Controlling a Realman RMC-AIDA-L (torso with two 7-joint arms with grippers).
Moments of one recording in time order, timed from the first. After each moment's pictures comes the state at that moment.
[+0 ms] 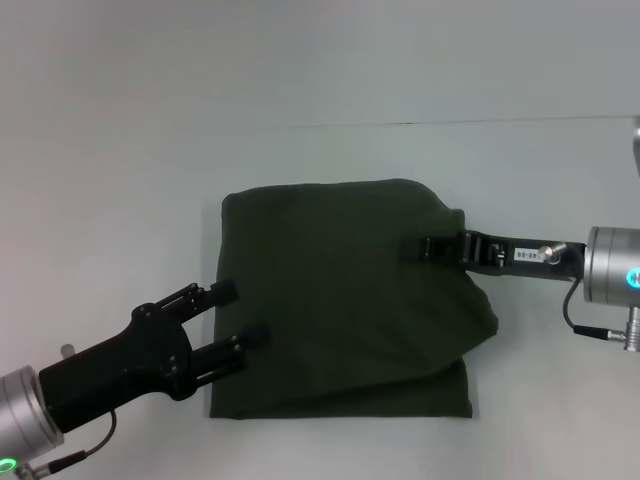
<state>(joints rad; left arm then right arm) -0.38 -2.14 0.56 0.40 1.83 1.68 -1.14 0.59 2.08 -0.83 -0.57 -1.88 -1.32 2.11</state>
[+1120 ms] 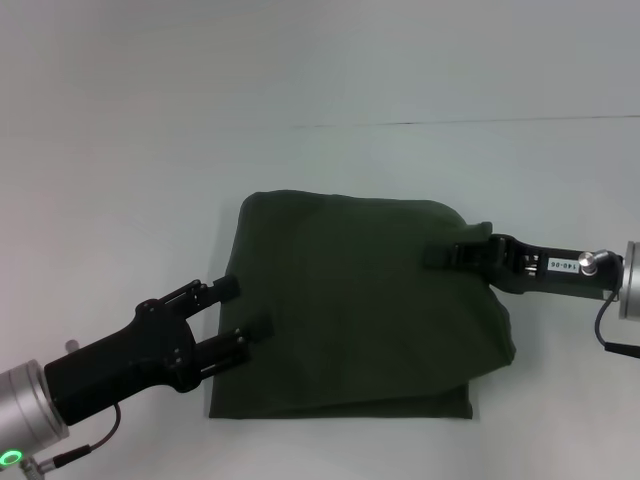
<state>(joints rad) -0.39 -2.14 0.56 0.40 1.83 1.66 -1.16 0.55 2.06 -0.76 -0.56 -1.88 -1.43 2.20</state>
